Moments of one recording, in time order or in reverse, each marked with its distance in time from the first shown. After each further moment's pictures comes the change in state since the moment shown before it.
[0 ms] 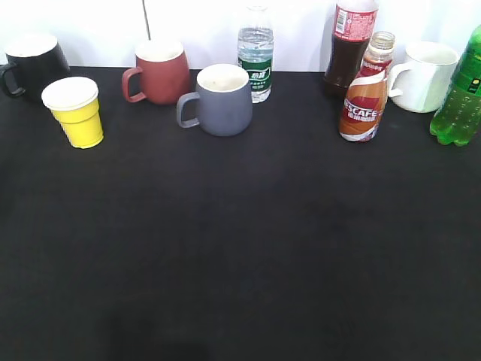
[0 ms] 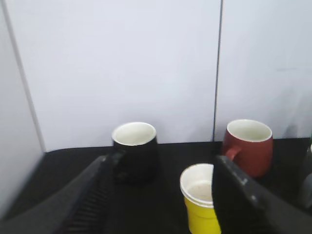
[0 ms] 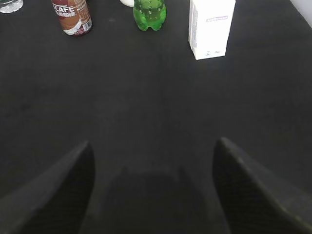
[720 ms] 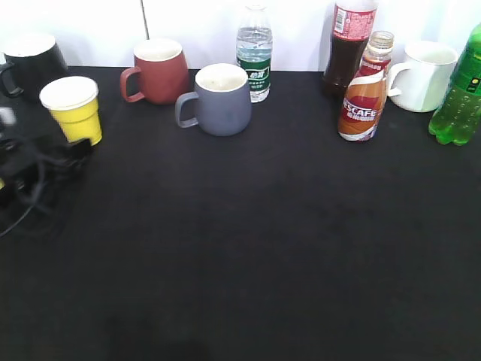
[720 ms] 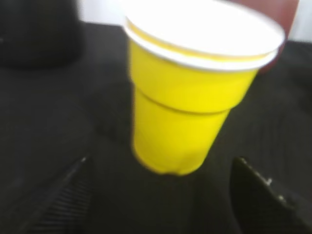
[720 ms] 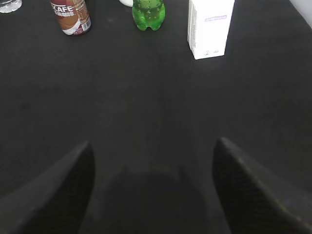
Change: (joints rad) left arm 0.003 1.227 -0.173 0.198 -0.863 -0.157; right arm 0.000 0.000 0.000 0.000 0.000 0.000
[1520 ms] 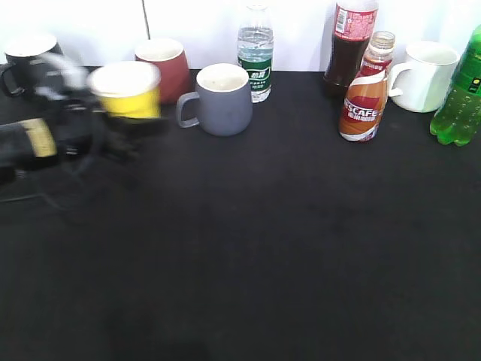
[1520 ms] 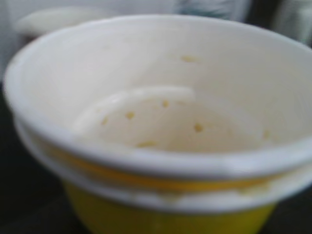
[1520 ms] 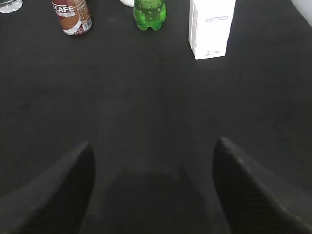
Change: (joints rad) left arm -0.118 -0.064 -0.235 0.584 0.109 -0.254; right arm 0.000 0.000 0.000 0.000 0.000 0.000
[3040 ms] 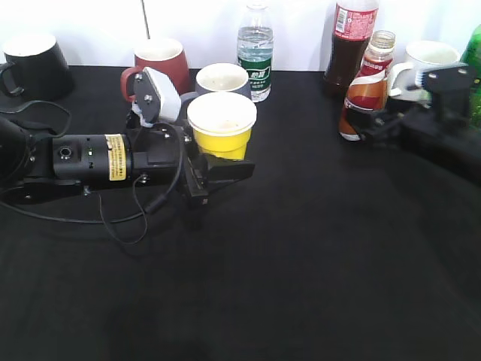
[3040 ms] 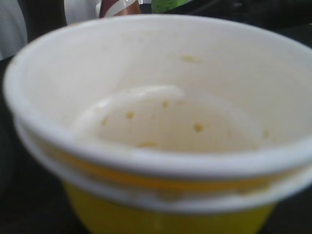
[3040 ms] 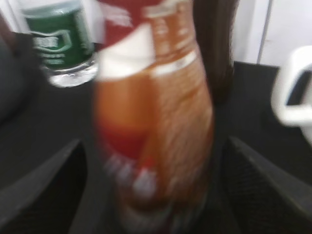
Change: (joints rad) left arm -0.268 -0.005 -0.044 0.121 0.059 -0.038; right arm 0.006 2.028 -0.261 -0.365 -2.042 0.107
